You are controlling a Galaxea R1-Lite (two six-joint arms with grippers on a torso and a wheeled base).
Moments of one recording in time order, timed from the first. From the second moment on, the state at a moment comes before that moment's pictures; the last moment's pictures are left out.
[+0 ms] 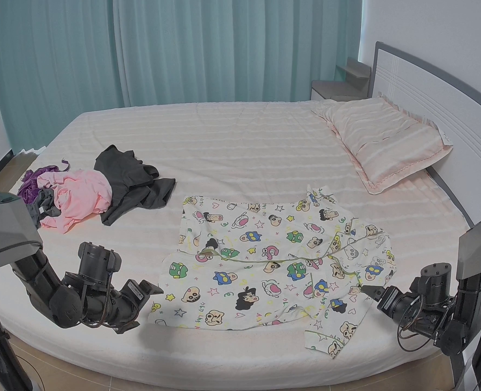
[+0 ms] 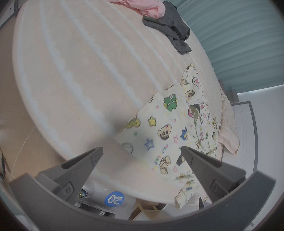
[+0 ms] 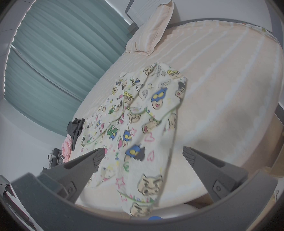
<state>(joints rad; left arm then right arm) -0.24 2.01 -0.46 -0.63 -0.12 -1.11 0.27 2.17 -0.02 -1.55 -0.05 0.86</state>
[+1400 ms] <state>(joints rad) -0.29 2.00 -0.43 -0.74 -0.12 -1.17 0.51 2.39 -0.19 -1.48 -0.06 0.80</state>
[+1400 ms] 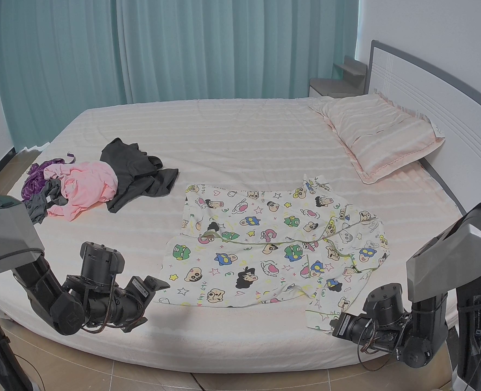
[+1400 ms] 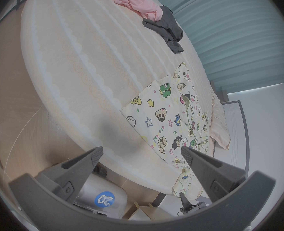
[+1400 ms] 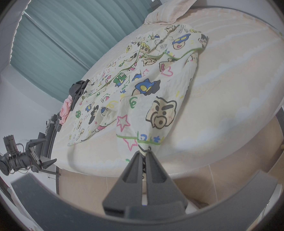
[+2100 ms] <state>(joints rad) -0.29 2.00 -0.41 -0.76 -0.12 -1.16 0.39 1.99 -0.16 -0.99 -0.06 0.47</state>
